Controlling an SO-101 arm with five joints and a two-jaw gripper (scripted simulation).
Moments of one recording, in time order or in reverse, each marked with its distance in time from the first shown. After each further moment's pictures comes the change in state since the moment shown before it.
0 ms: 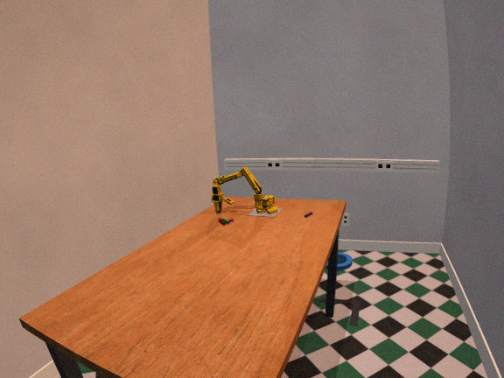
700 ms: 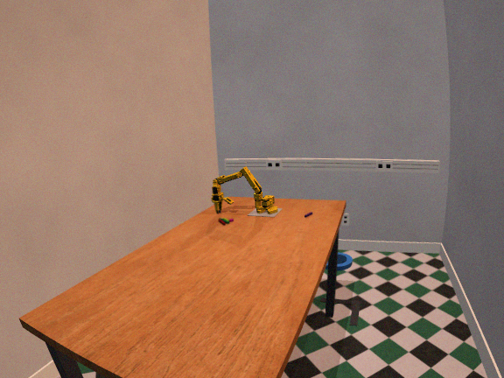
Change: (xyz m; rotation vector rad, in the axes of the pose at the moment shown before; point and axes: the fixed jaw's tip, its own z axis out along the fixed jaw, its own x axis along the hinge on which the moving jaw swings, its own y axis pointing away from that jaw) arm 0.000 0.000 0.000 0.001 0.001 0.000
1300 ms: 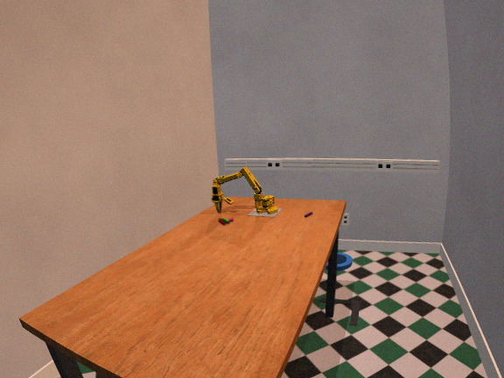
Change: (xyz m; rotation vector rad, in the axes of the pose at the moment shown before) arm 0.000 0.000 0.000 -0.001 -0.001 0.000
